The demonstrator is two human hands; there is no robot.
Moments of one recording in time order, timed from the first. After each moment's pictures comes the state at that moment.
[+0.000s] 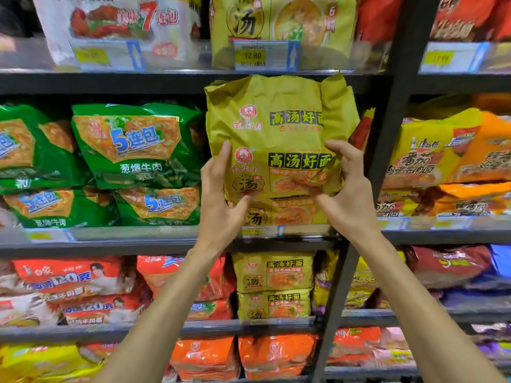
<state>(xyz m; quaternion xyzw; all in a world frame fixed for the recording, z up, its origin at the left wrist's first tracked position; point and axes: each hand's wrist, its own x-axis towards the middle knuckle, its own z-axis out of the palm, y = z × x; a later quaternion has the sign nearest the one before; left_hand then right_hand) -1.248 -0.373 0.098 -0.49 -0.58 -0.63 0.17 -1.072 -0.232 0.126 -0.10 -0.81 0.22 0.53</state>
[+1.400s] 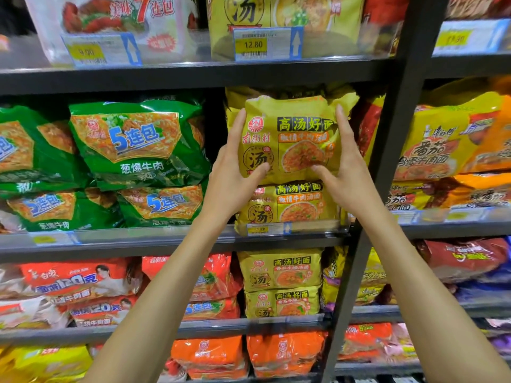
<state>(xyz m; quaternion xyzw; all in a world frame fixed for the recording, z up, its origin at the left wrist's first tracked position) -1.273 -0.351 0.134 -0.51 -0.68 -0.51 0.14 -1.104 -0.207 0.134 -0.18 -0.84 0.22 0.46</state>
